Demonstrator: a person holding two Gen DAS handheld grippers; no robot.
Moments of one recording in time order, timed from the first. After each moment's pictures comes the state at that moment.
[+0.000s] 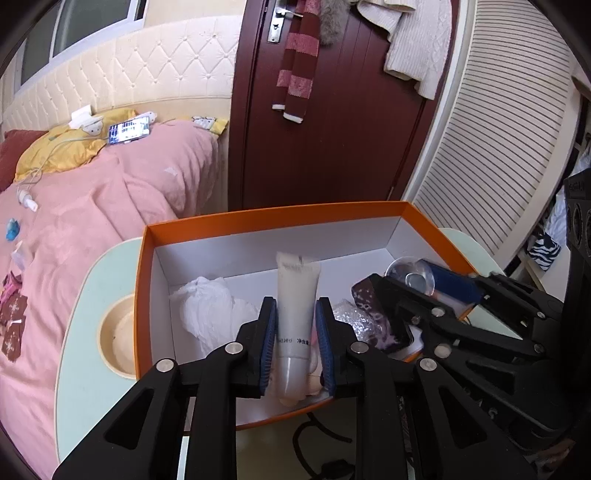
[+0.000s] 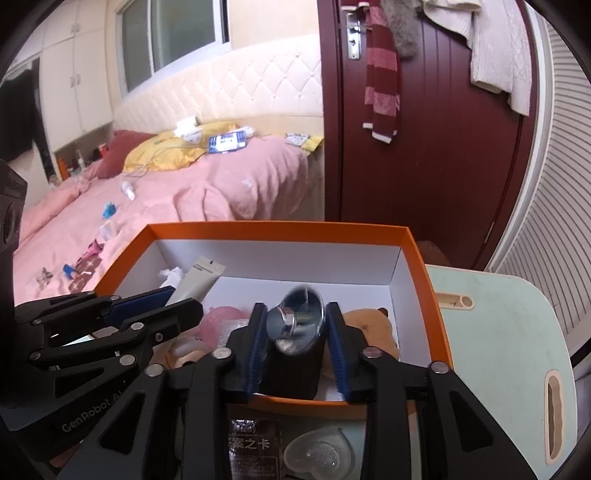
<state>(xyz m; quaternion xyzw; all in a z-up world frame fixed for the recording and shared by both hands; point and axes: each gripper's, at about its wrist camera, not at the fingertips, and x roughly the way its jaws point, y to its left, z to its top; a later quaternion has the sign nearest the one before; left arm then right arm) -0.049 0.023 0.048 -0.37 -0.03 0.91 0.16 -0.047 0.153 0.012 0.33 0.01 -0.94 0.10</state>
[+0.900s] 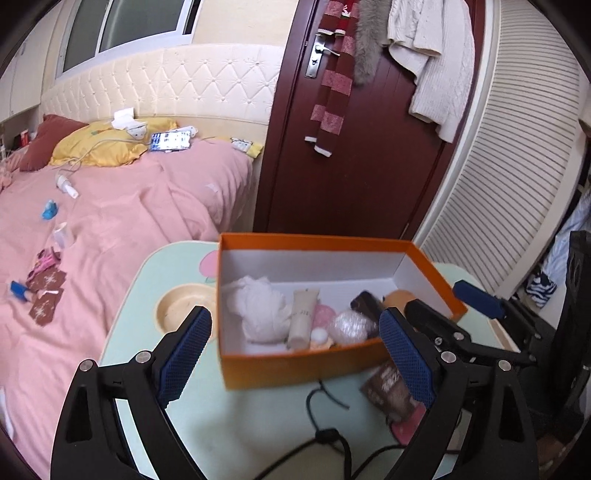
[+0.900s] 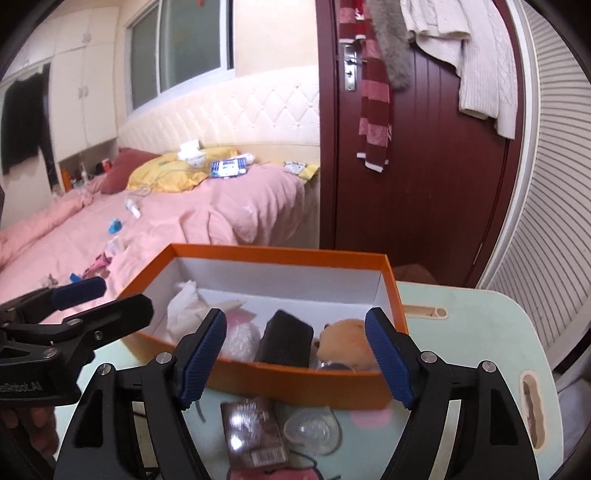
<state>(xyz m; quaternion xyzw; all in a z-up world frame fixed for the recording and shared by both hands) 0.006 -0.011 0.085 -0.33 -0.07 0.93 0.10 -0.005 0.157 0.039 0.29 0.02 -0.95 0.10</state>
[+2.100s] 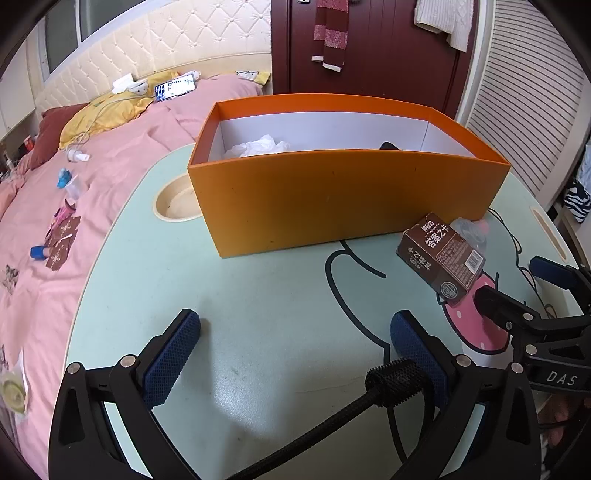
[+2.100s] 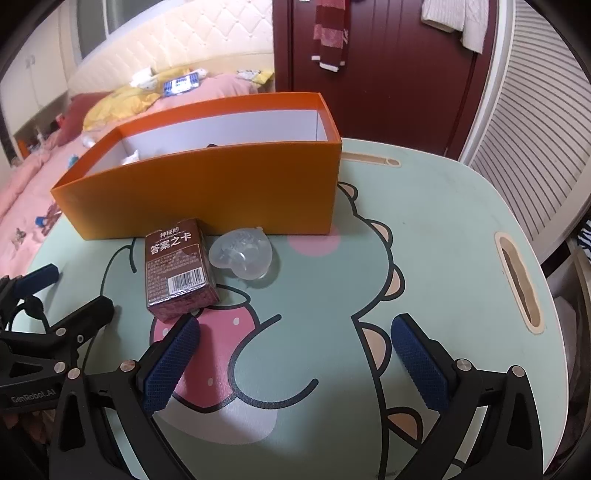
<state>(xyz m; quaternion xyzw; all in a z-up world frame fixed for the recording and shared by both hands) 0.037 0.021 0.015 -0.45 0.02 0.89 0.06 0.033 0.196 -0.026 0.45 0.01 -0.89 0.02</state>
